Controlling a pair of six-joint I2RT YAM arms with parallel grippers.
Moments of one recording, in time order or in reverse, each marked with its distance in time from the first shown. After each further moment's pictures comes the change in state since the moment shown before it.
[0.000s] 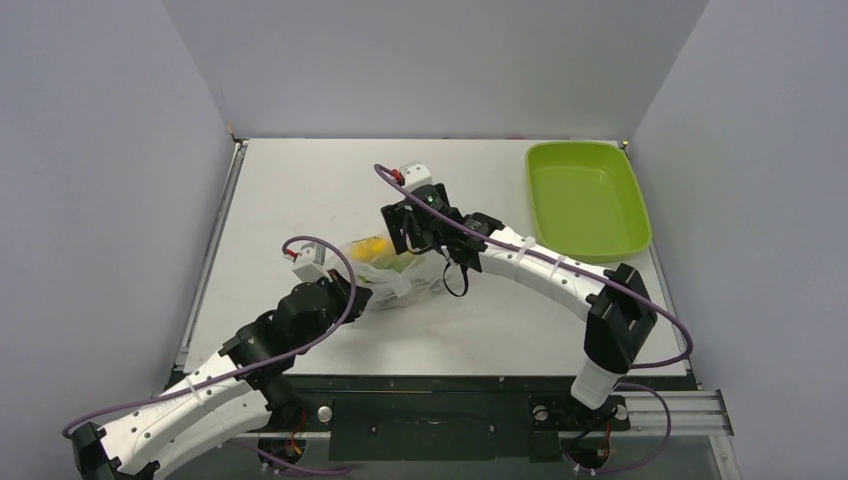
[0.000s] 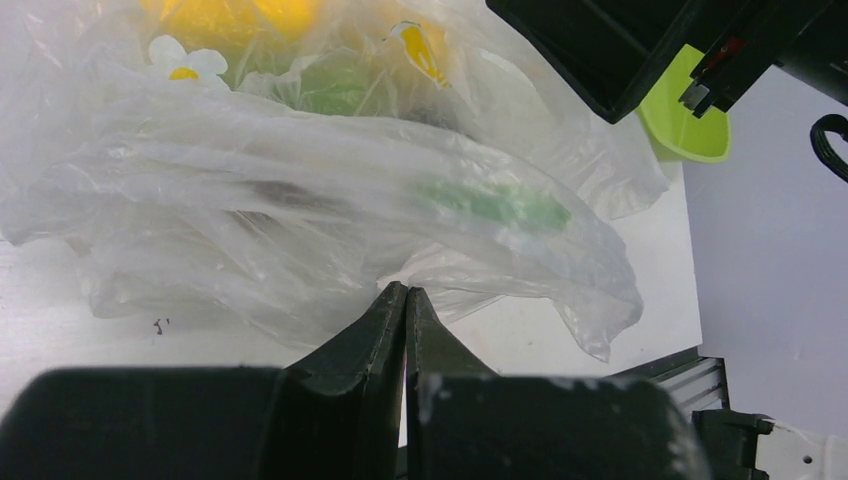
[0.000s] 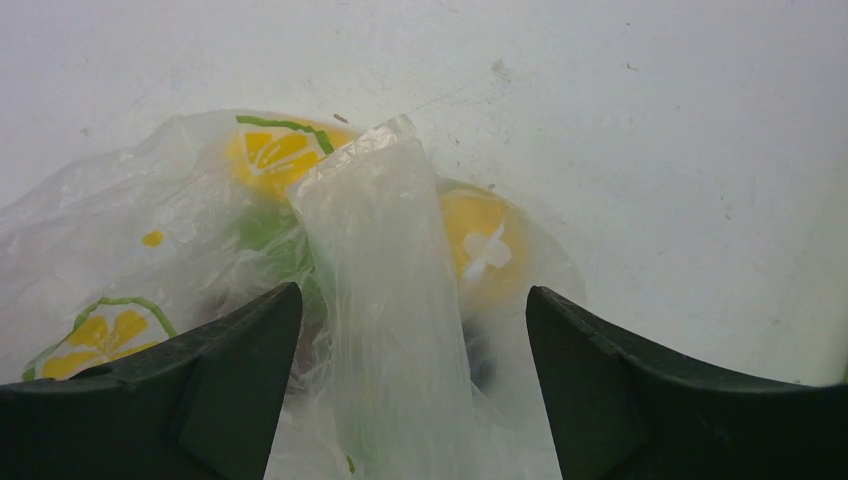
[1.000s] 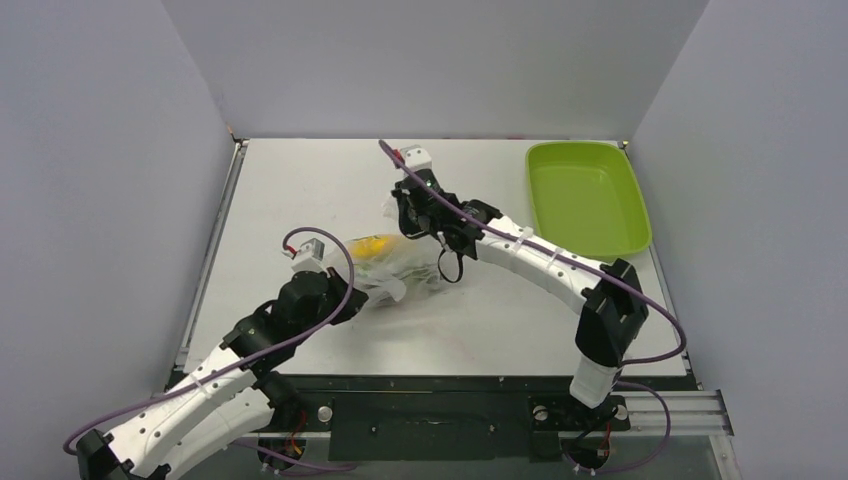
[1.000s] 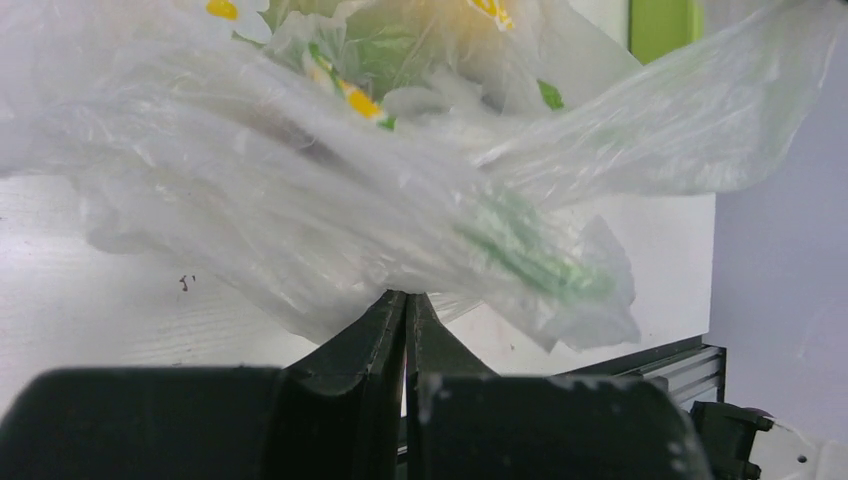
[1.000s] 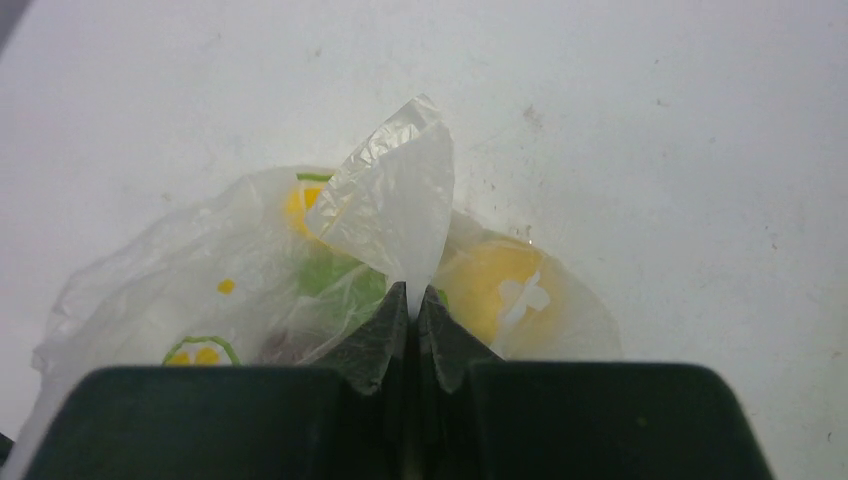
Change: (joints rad) left arm 0.132 0.084 0.015 -0.069 0.161 -0.031; right arm -0.011 0.092 0.121 -0.015 -0.045 0.069
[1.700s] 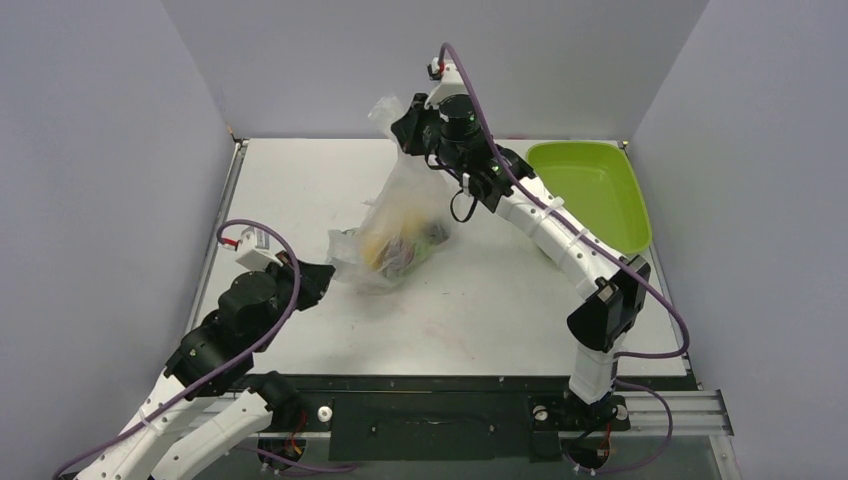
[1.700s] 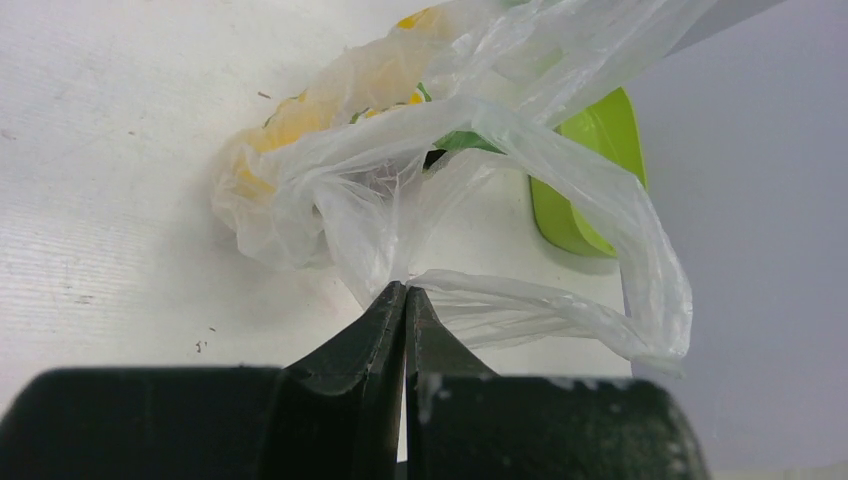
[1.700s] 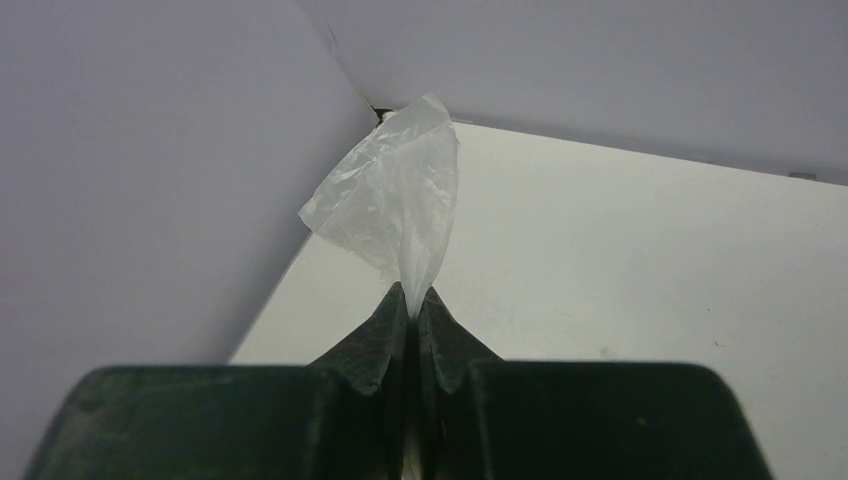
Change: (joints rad) left arm 0.026 -0.162 0.270 -0.200 -0.180 0.040; right arm -0.166 0.034 0.381 0.134 -0.179 0.143
